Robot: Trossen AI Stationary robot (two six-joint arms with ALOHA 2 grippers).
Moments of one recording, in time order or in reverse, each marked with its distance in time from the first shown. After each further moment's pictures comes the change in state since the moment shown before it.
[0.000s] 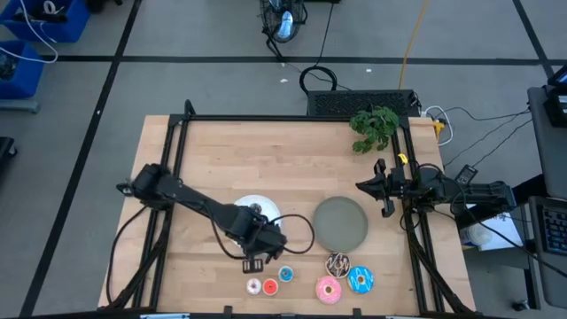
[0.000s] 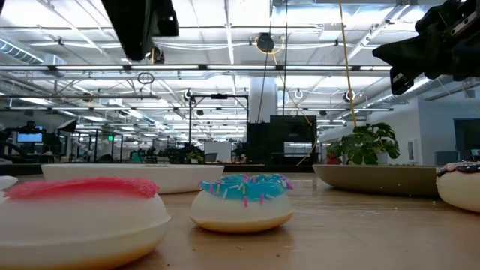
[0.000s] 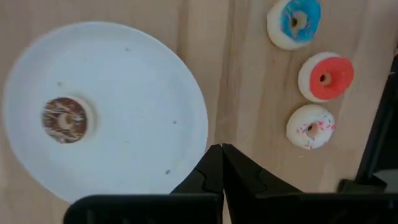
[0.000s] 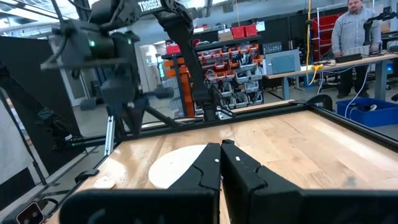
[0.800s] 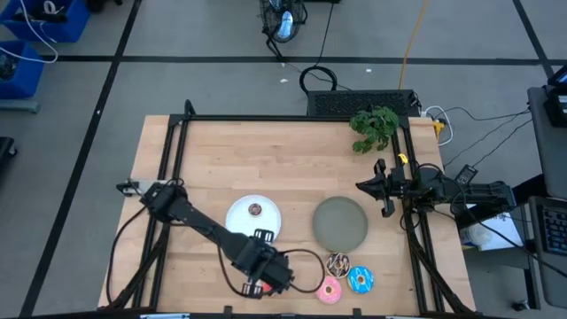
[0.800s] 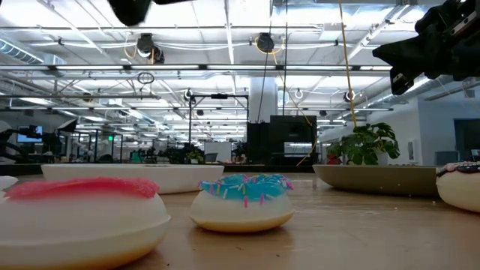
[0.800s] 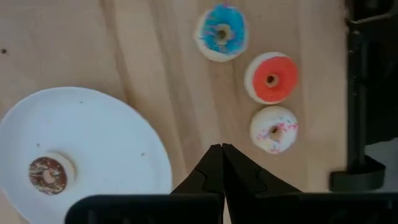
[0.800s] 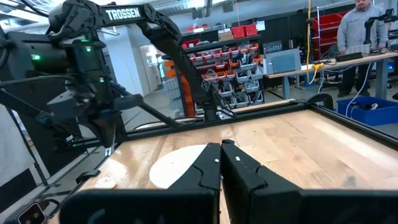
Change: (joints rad) left arm -0.129 0.226 0.357 -0.151 -0.066 0.148; right arm 0.000 0.000 0.000 0.000 -0.002 0.008
